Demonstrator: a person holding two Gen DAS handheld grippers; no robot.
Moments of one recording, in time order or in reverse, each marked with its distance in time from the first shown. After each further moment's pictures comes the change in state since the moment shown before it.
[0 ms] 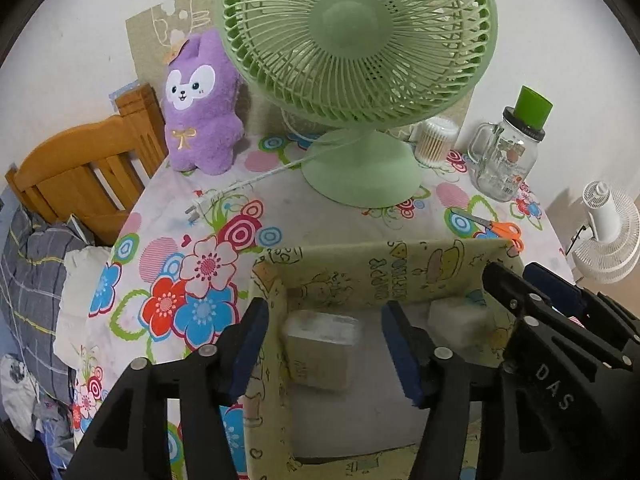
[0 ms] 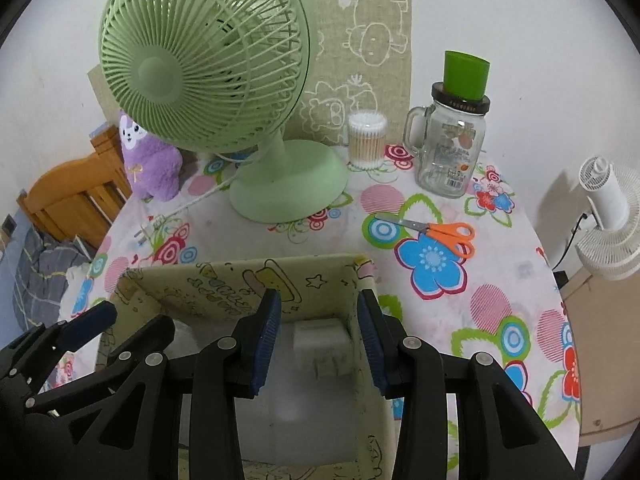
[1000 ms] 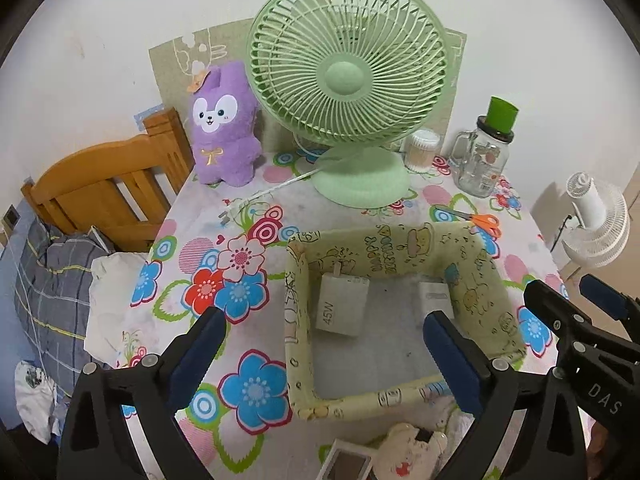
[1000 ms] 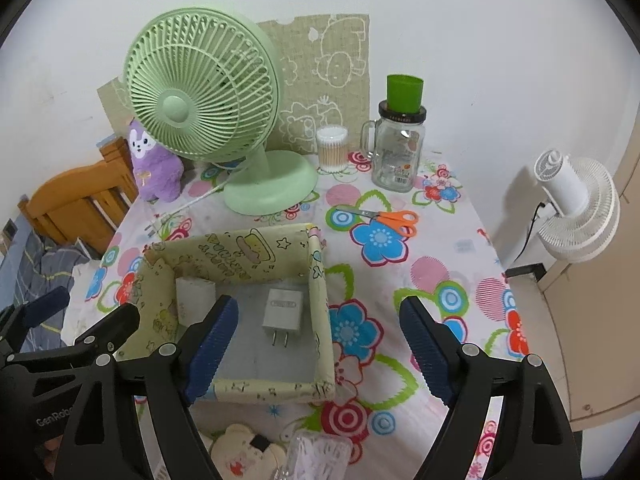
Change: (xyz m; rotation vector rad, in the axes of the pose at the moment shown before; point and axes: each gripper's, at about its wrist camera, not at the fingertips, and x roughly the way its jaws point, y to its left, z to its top) left arm -0.077 0.004 -0.026 0.047 -0.050 0.019; right arm -0.090 -0.019 -0.030 0.018 -0.034 -0.048
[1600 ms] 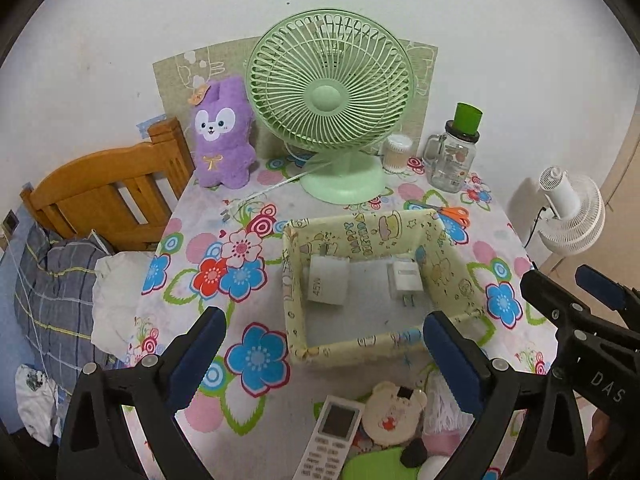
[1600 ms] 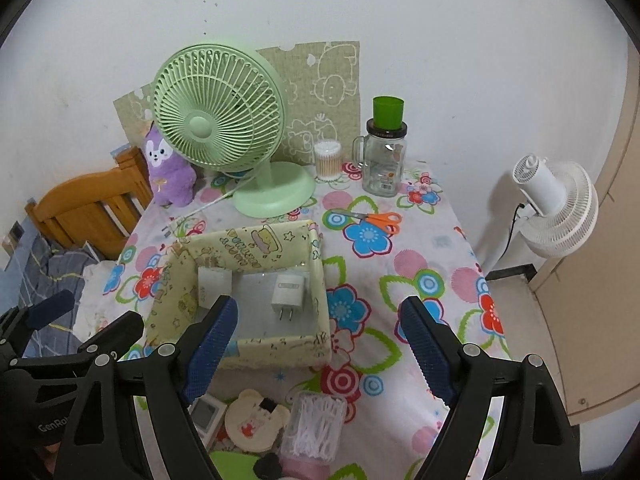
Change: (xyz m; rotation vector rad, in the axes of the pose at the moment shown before) left arm -0.057 0.000 -0.023 0.025 -0.015 -0.039; right arm -0.067 0.001 -0.019 0.009 -0.035 -0.010
